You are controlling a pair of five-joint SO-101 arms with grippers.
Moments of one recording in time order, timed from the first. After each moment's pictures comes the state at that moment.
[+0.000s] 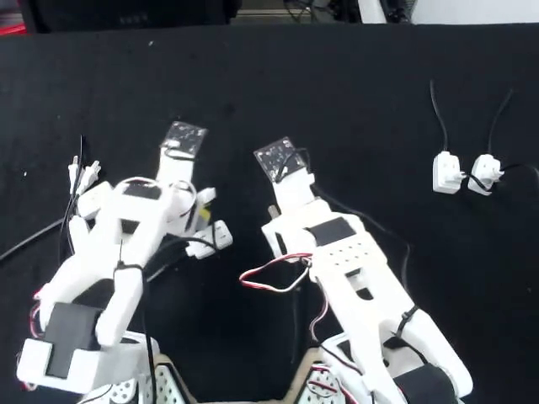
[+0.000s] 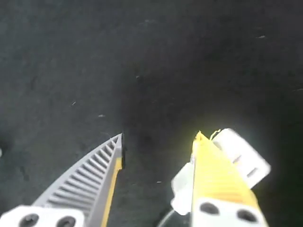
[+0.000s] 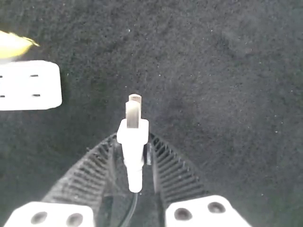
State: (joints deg) left arm 4.4 -11.1 44.5 41.1 -10.5; right arm -20.4 -30.5 60.0 43.9 6.2
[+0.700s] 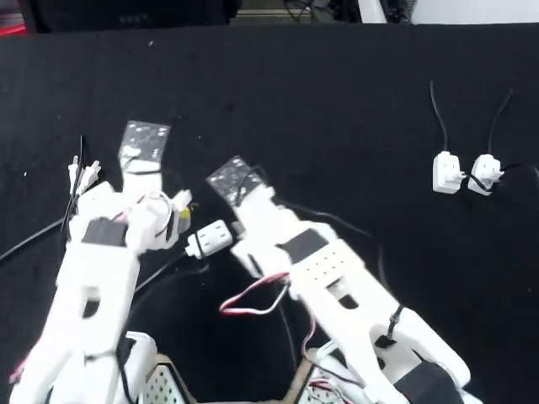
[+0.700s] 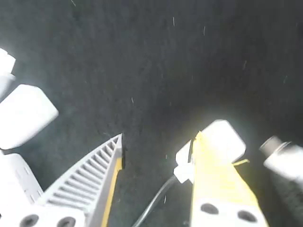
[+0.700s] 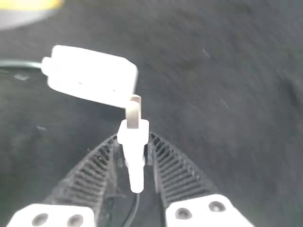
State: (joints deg) left arm 0.2 -46.2 57.0 49.6 -4.4; right arm -35.4 -30.5 60.0 40.7 9.9
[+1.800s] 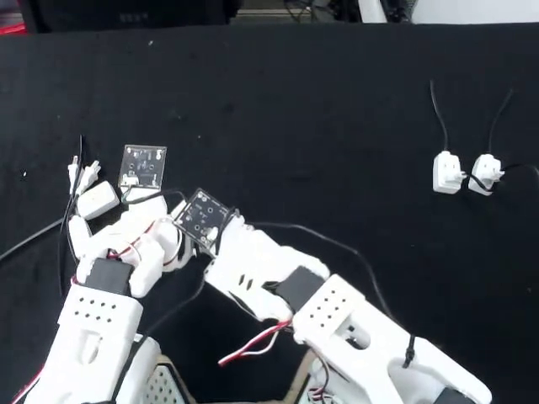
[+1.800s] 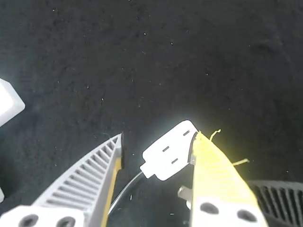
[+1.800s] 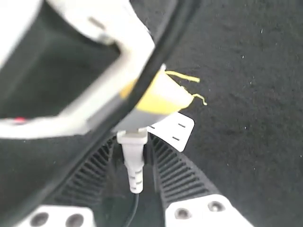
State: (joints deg) left arm 6.5 -62.2 67.8 48.4 4.6; right arm -46.2 -45.1 66.4 35.6 10.2
